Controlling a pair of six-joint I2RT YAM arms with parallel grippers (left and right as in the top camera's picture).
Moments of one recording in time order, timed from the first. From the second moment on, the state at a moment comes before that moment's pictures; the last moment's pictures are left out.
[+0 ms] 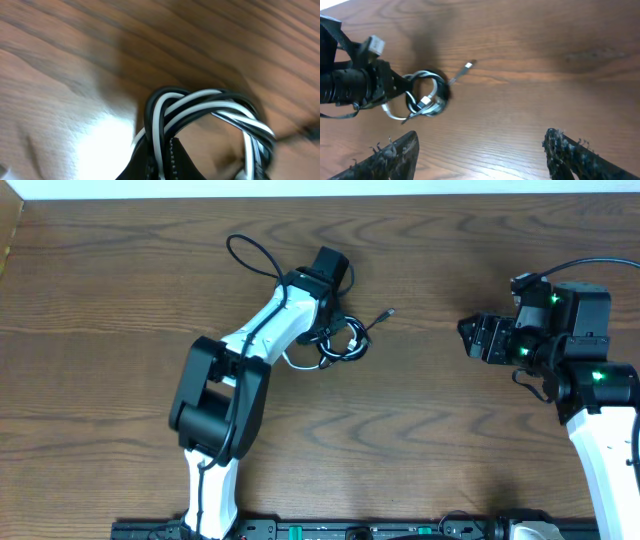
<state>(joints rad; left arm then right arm) -0.44 2.11 1.54 -0.77 -0.01 -0.79 0.00 1.18 1.04 -0.69 -0.35 0.22</state>
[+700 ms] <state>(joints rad) -0.40 1.77 1.52 -0.74 0.44 -0.74 0.09 1.48 1.04 -0.44 -0.74 0.28</state>
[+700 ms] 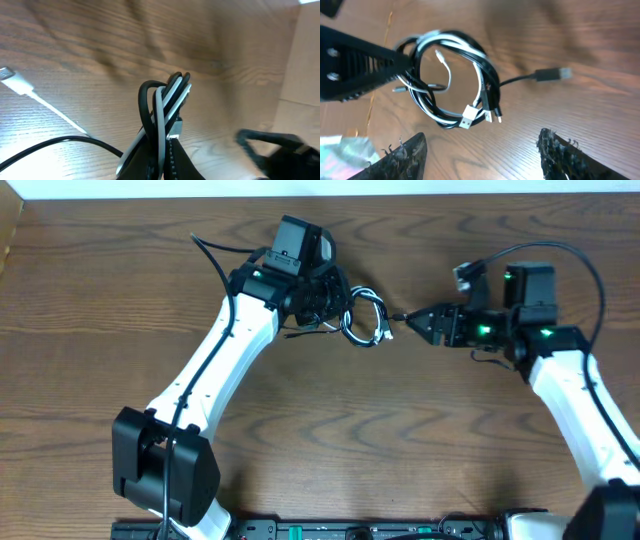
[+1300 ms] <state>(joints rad) -0.39 1.79 1.51 -0.51 0.77 -0.88 0.23 1.78 1.07 -0.26 -0.44 0.63</state>
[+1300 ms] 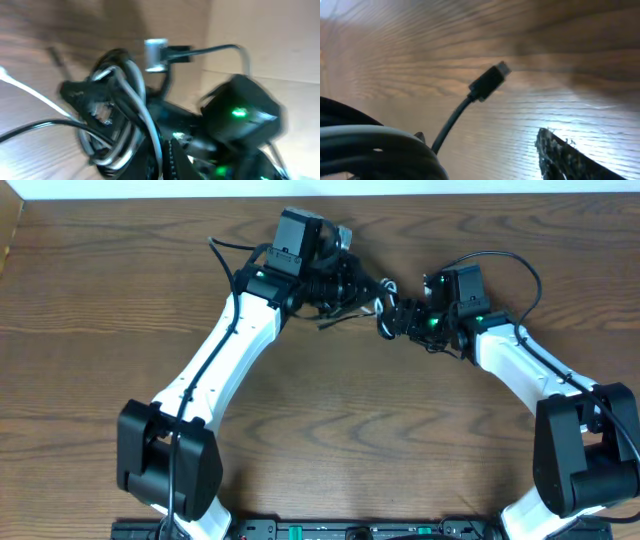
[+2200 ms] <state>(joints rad) -0.16 1.79 1.52 -0.76 0.58 -0.71 0.20 1.84 1.07 -0.54 -0.15 0.53</state>
